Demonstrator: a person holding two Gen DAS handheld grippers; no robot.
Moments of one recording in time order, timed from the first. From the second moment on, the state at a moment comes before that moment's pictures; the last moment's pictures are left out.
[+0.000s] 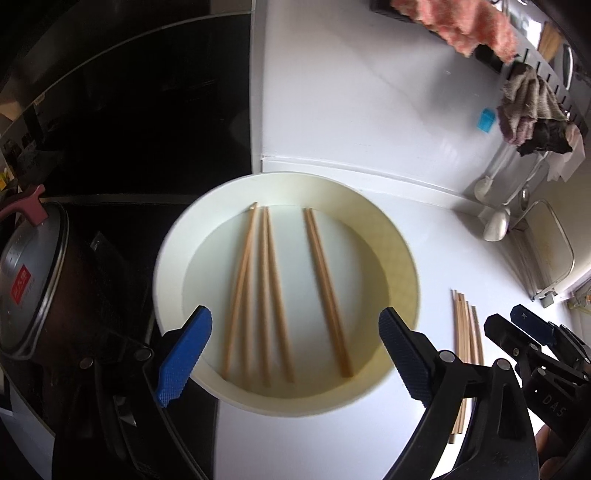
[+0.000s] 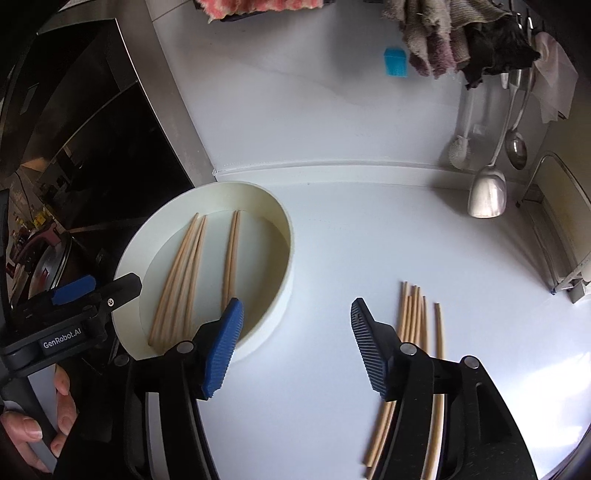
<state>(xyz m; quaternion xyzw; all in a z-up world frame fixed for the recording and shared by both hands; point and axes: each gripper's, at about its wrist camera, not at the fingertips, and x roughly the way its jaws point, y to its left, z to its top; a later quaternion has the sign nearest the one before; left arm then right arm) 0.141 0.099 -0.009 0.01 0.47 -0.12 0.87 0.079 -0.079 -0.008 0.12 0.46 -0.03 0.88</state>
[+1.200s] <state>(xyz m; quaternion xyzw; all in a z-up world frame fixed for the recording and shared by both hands) 0.044 -0.068 -0.117 0.08 0.49 -0.18 0.85 -0.030 -0.221 -0.122 0.14 0.48 -0.10 0.86</state>
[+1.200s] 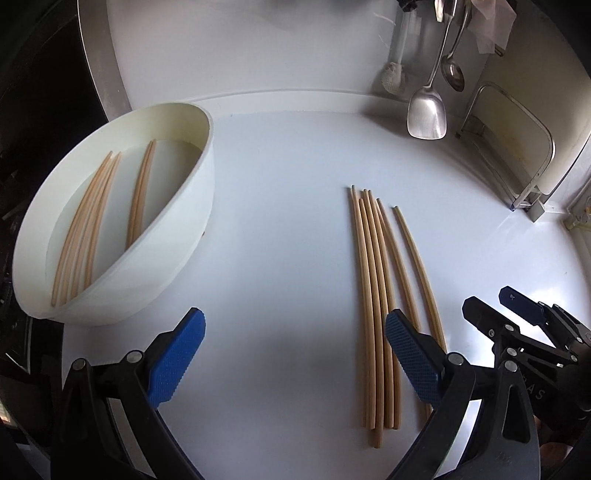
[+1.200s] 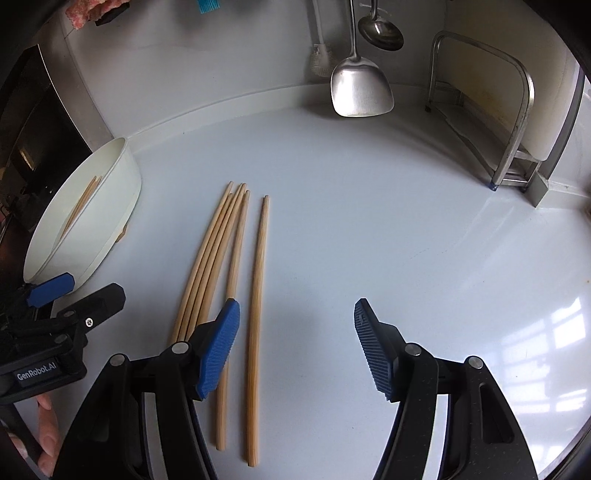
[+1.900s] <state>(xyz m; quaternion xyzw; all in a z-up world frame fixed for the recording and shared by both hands) 0.056 -0.069 -0.140 0.09 0.50 -0.18 0.84 -0.020 -0.211 -0.147 0.09 0.51 -0.11 0.85</state>
